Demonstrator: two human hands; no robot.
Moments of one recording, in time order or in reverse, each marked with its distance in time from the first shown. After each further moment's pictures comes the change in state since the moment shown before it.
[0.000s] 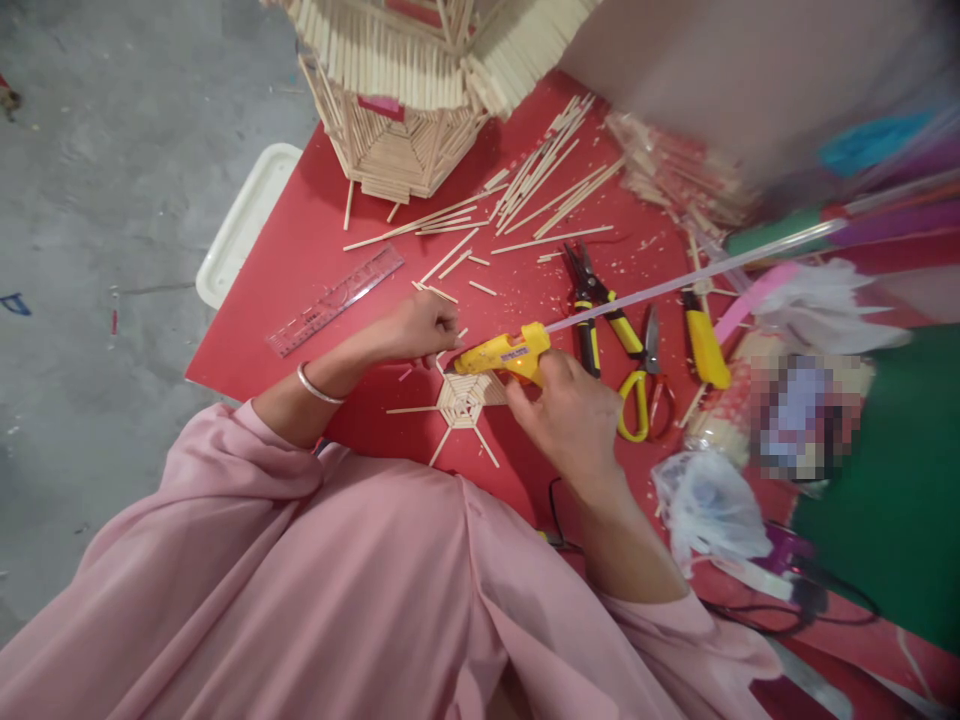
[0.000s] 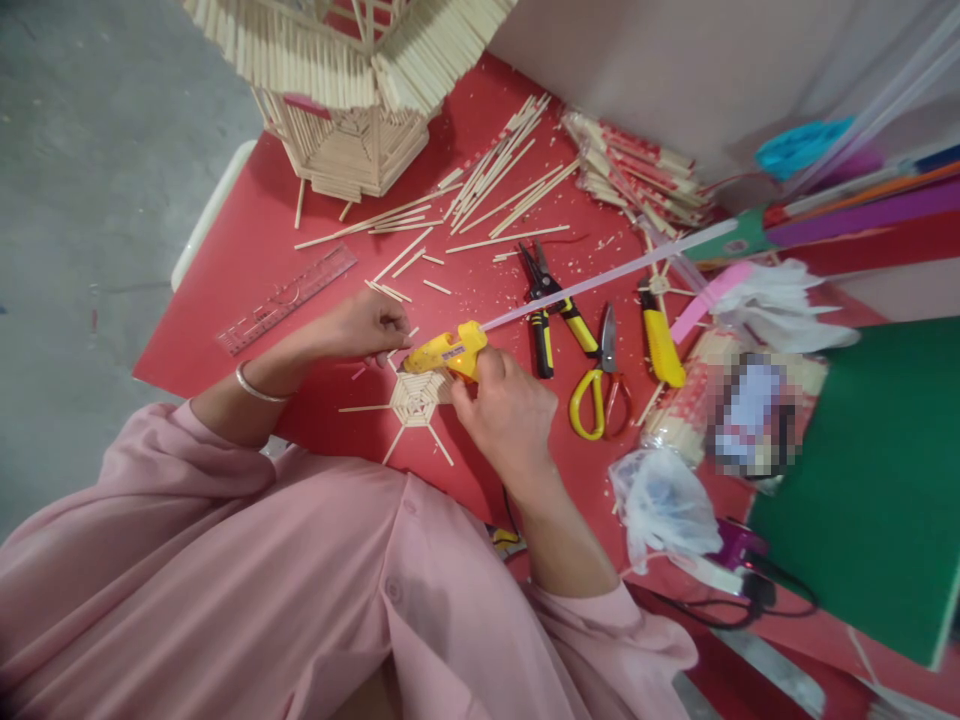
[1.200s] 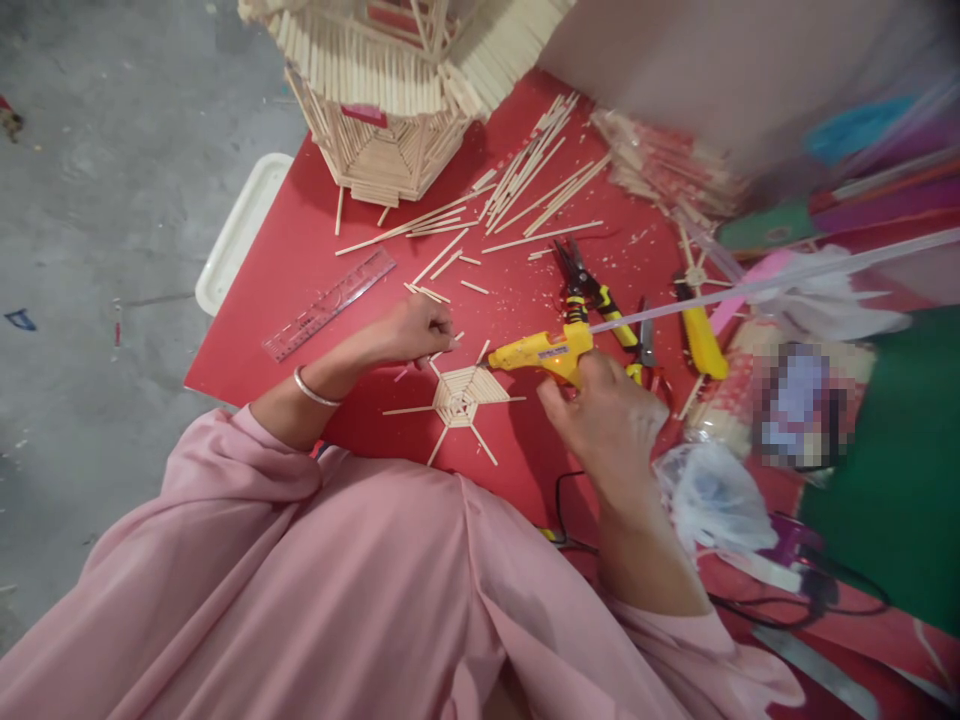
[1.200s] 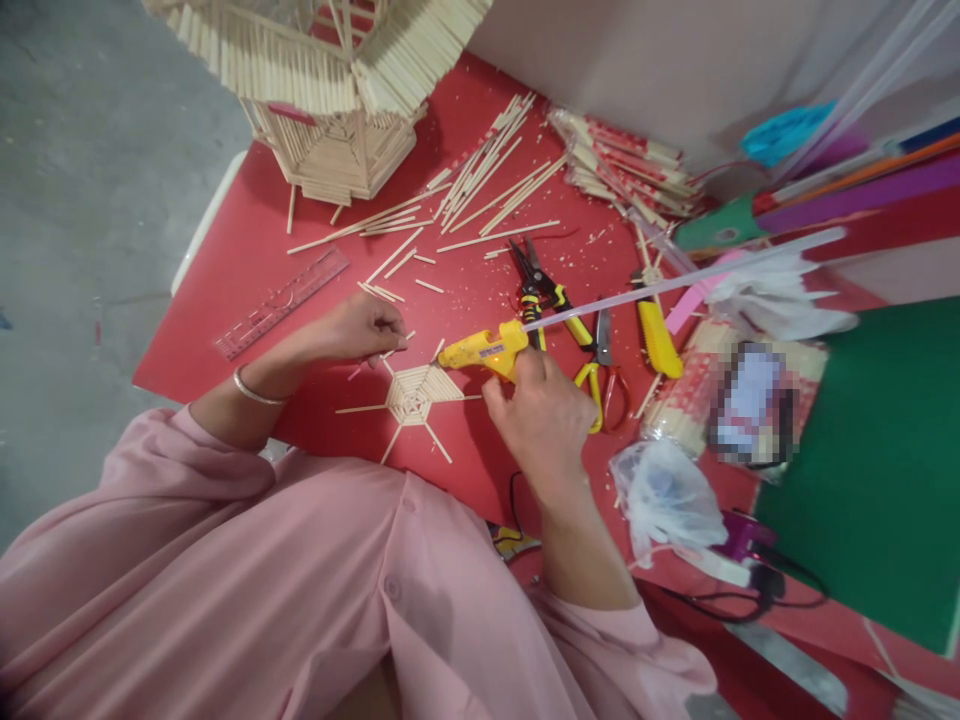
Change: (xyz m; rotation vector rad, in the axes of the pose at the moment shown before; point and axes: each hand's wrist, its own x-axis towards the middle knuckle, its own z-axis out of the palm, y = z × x) left_hand -0.001 0.004 -0.001 0.170 -0.027 -0.040; right_hand -0.011 0.030 -0.001 -0.034 0.078 0.120
